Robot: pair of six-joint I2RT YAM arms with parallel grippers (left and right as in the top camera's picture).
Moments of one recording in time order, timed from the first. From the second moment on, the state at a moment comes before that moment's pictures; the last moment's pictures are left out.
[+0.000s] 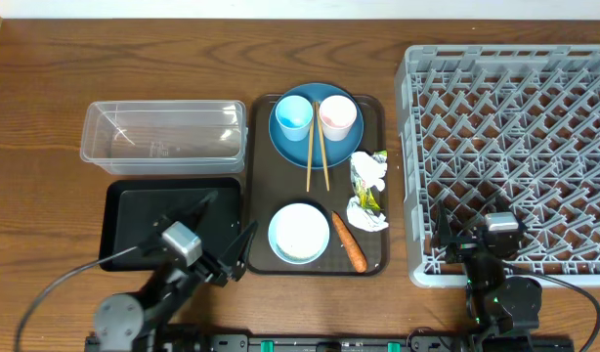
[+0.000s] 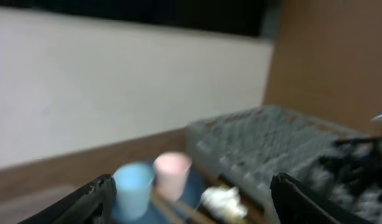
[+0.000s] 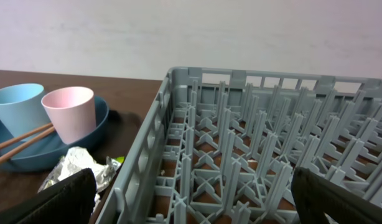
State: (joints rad) left arm -0.02 0.15 0.35 -0.04 0.67 -0.20; right arm 0.08 0.01 0.01 -0.07 0.00 -0.01
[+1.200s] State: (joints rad) left arm -0.42 1.03 1.05 -0.66 0.53 -0.48; right arm 0.08 0.01 0.01 -0.07 0.00 -0.01
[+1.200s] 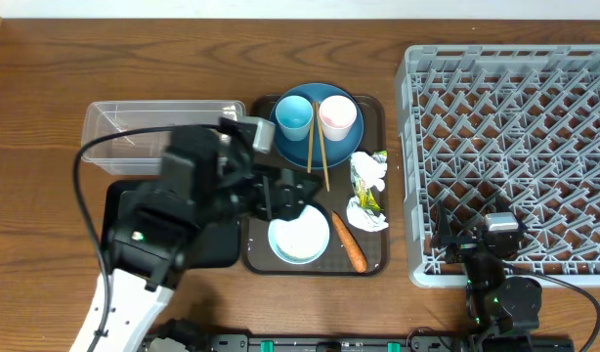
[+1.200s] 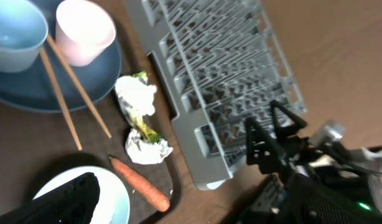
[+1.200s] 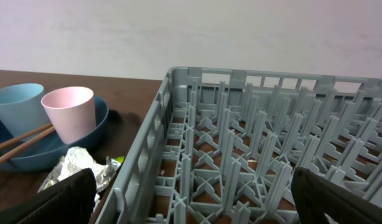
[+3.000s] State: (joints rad) left arm -1.11 1.80 1.05 -0.37 -0.43 -1.06; right arm 0.08 0.01 0.01 -0.07 0.00 -0.01
